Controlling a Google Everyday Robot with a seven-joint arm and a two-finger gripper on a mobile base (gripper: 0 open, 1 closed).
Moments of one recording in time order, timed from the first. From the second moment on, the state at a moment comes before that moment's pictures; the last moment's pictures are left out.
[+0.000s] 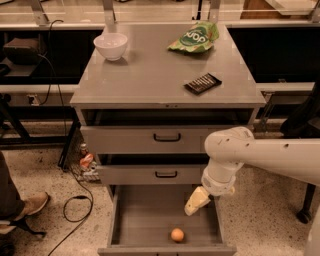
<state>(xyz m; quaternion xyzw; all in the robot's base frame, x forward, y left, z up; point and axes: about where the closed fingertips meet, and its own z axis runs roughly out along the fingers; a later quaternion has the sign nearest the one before) 0.458 -0.175 0.536 0.23 -0.97 -0.05 0.06</state>
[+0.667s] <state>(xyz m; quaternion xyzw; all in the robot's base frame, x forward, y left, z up) 0.458 -0.174 0.530 0.22 -0.97 -0.05 0.07</state>
